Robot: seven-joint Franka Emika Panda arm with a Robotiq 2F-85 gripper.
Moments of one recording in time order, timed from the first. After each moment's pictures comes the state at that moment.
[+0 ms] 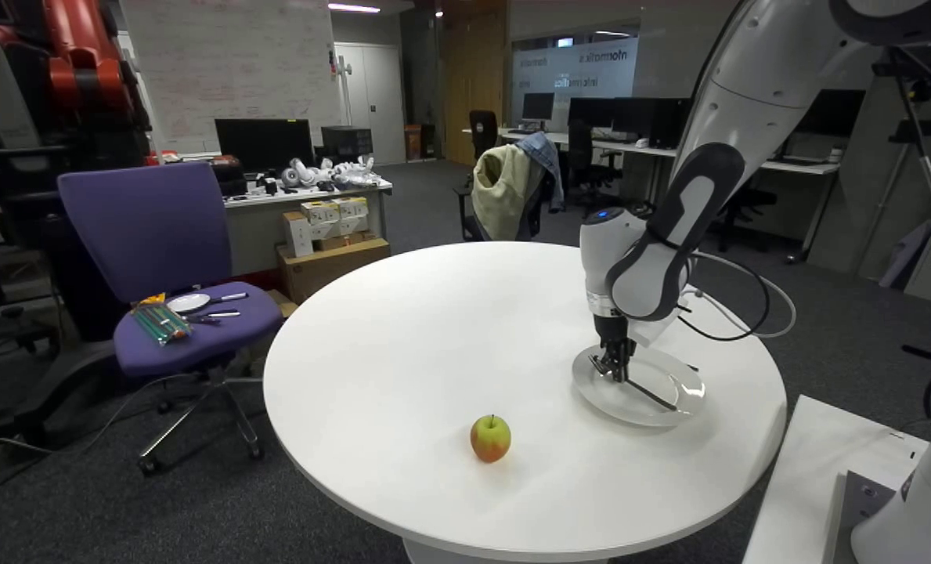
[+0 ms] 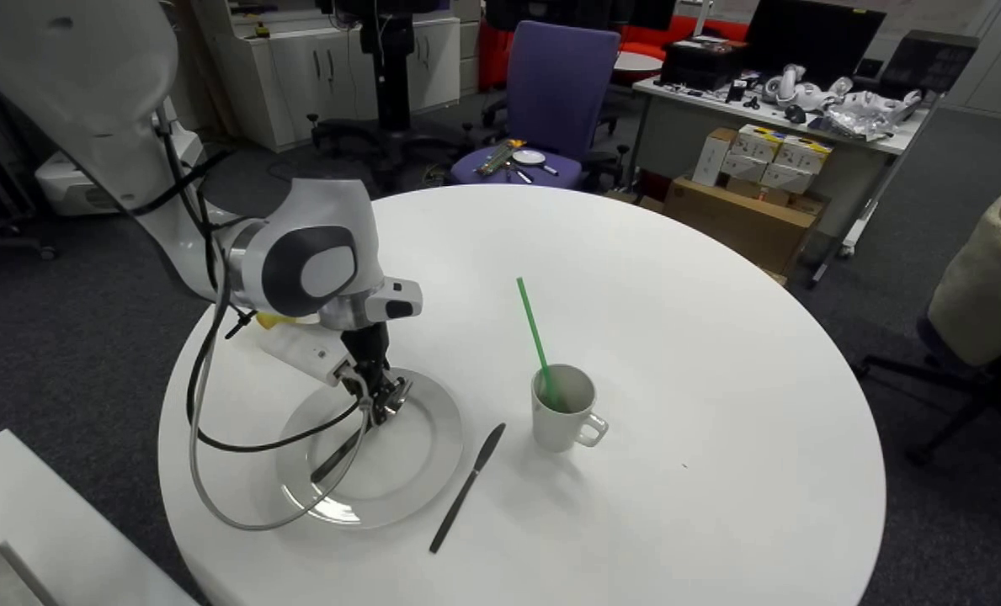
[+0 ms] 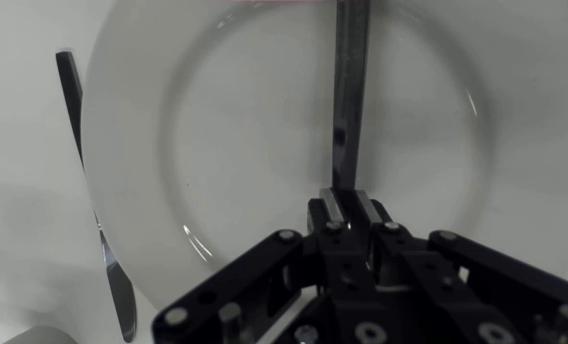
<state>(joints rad) -0.04 0.36 -0.17 -2.44 -0.33 2.68 0.19</state>
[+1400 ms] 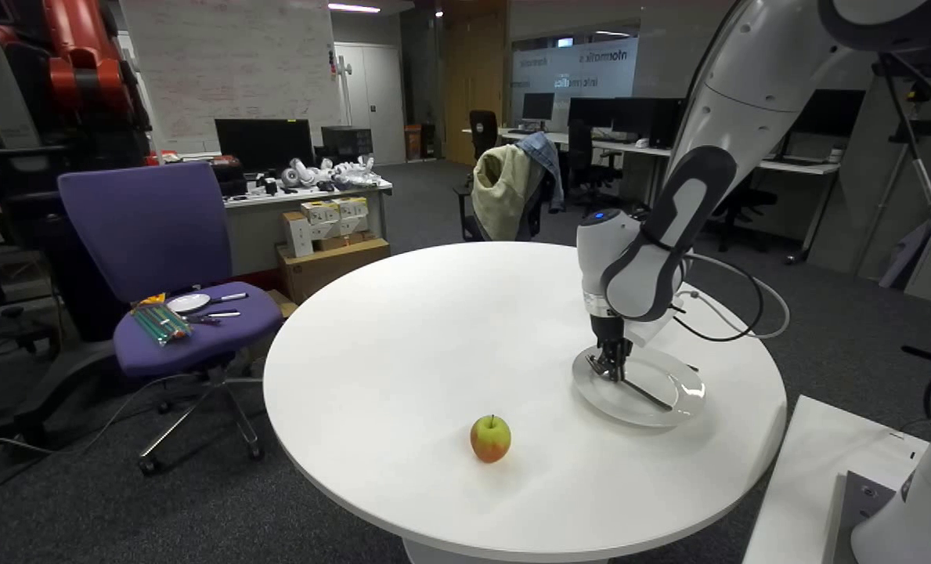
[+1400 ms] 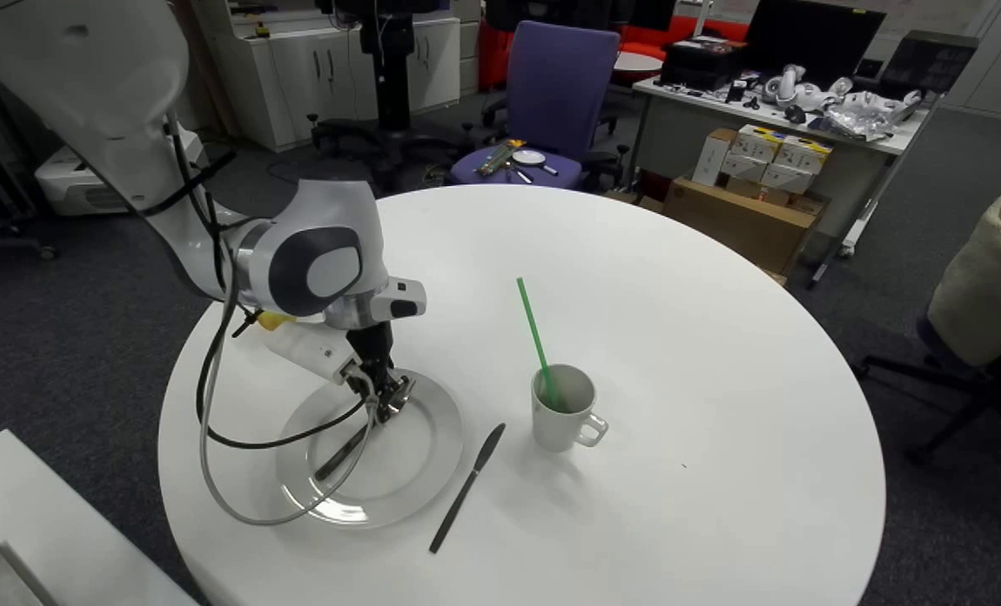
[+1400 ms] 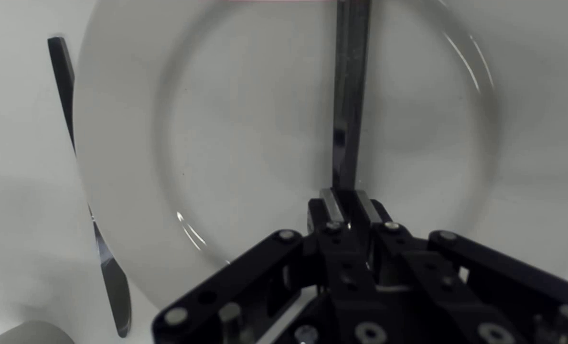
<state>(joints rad) -0.04 0.38 -0.17 -2.42 -0.32 2.68 0.17</state>
